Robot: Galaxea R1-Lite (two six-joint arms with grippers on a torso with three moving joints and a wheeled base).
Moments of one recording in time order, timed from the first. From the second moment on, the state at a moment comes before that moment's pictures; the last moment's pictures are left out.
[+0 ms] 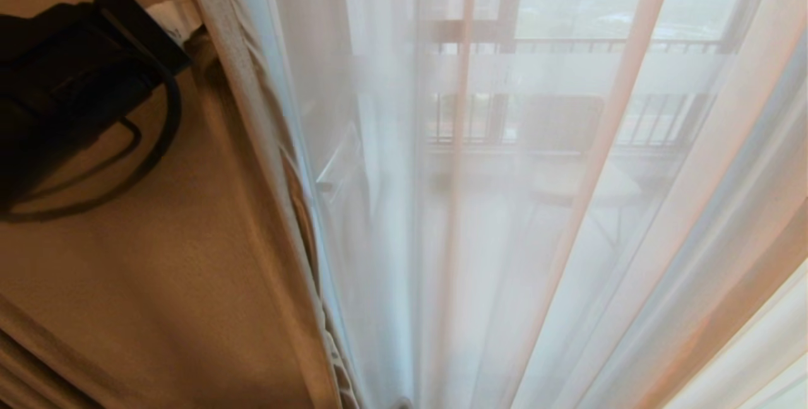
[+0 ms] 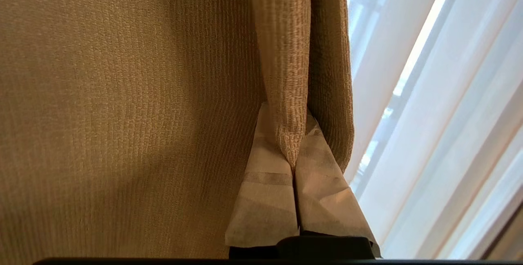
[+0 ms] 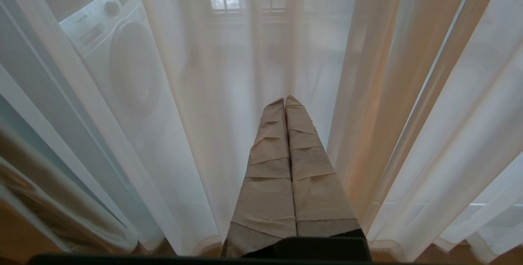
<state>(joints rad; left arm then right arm) -0.35 1.38 -0.84 -0.94 -0.17 -0.39 0.00 0.00 0.00 -0.01 -0.02 0.03</state>
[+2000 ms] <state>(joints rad) 0.03 1.28 -0.81 -0.93 -0.08 -0.33 0.00 0.00 0.00 -0.01 -0.02 0.03</state>
